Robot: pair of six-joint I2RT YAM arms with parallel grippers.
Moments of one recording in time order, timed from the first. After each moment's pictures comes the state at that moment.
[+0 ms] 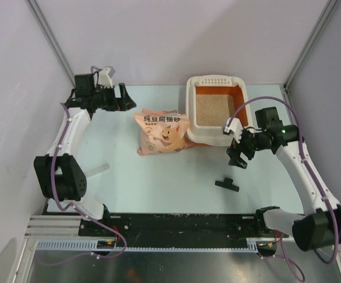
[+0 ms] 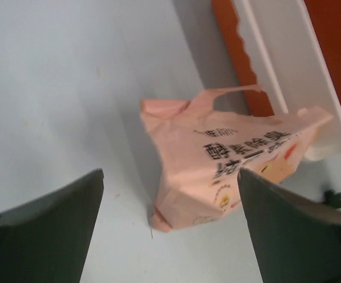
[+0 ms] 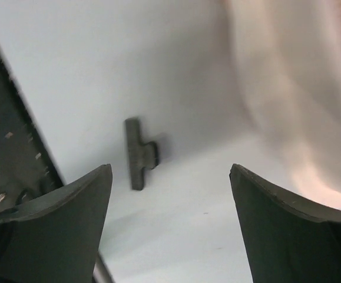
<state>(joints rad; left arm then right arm) -0.01 1.59 1.47 -0.52 0.58 0.01 0.18 1.21 1.15 -1.11 -0.60 -0.91</state>
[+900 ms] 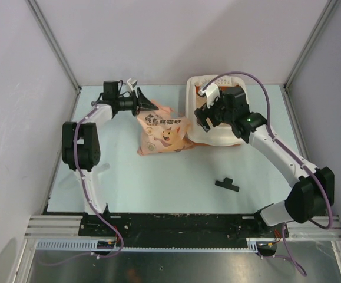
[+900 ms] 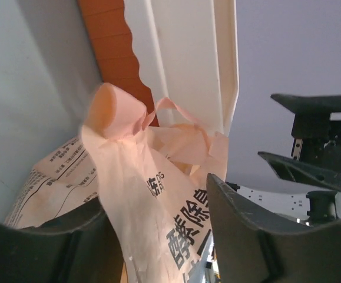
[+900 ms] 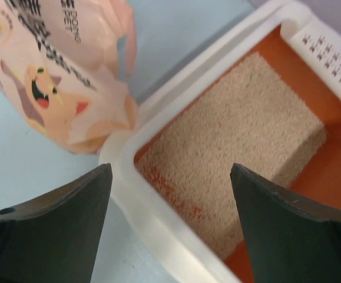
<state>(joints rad) -0.06 2.05 1.52 -0.15 1.14 -0.67 0.48 1.42 1.27 -0.35 -0.18 -0.32</state>
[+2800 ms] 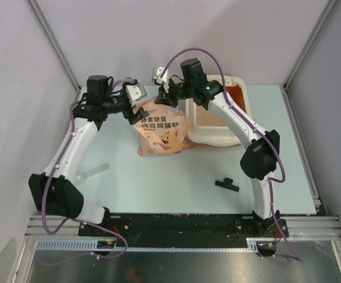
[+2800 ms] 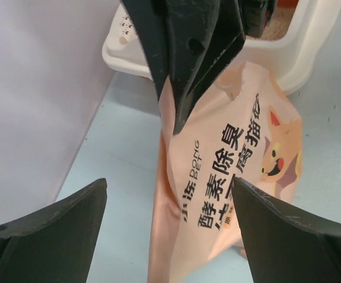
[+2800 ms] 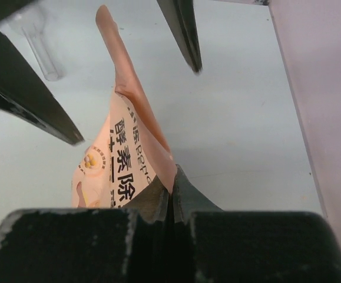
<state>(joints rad) -0.15 1.42 1.40 -0.48 0.78 0.74 0.61 2.06 2.13 -0.53 -0.72 -0.58</state>
